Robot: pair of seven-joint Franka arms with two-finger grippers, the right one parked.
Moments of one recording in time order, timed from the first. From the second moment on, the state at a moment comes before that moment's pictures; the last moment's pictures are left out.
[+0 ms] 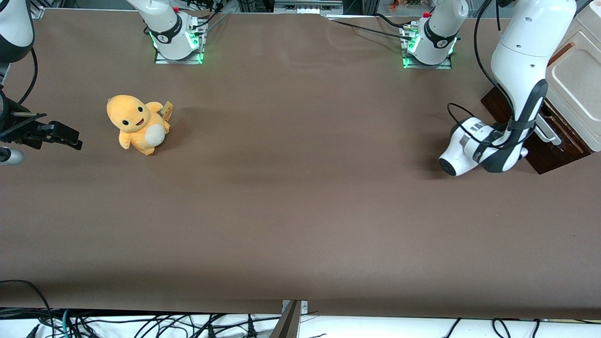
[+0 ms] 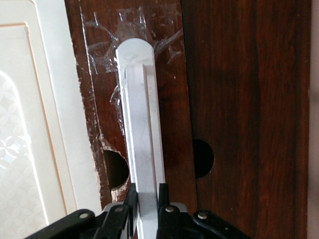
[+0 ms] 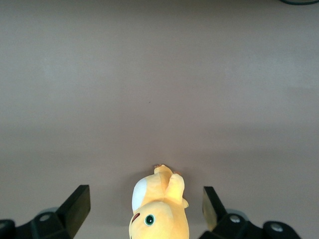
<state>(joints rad) 0.06 0.63 -0.13 -2.03 1.02 1.28 -1.10</state>
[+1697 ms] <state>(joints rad) 0.01 0.65 -0.13 -2.01 1.02 1.27 -1.10</state>
